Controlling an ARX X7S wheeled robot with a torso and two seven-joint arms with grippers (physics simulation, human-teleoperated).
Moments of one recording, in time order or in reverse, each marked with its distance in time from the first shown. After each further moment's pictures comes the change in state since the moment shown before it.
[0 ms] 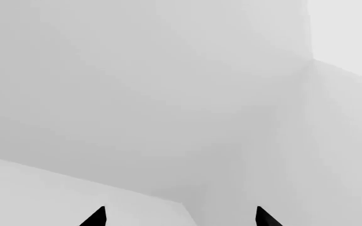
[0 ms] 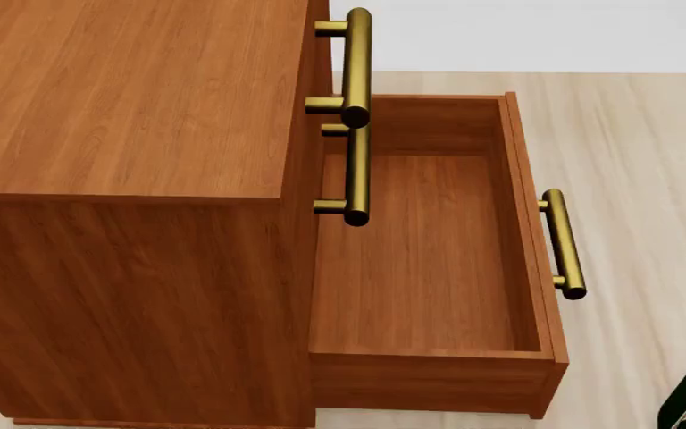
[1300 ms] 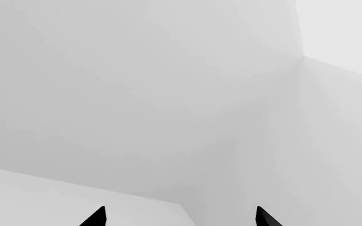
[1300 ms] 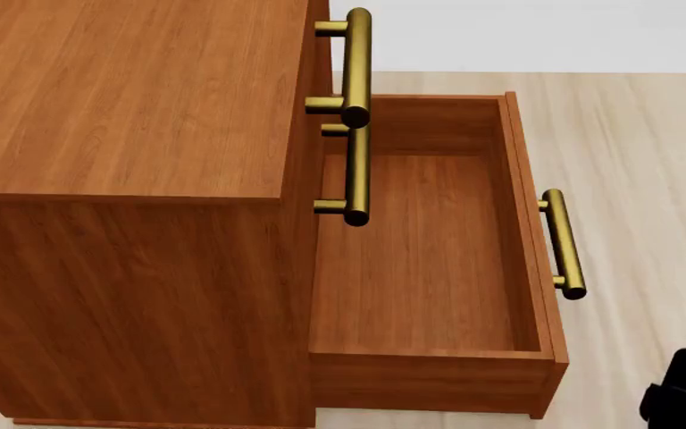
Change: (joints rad) left arm 0.018 -0.016 0.031 0.011 0.011 0.014 0.007; right arm 0.631 -0.147 -0.388 0.372 0.094 0.228 -0.168
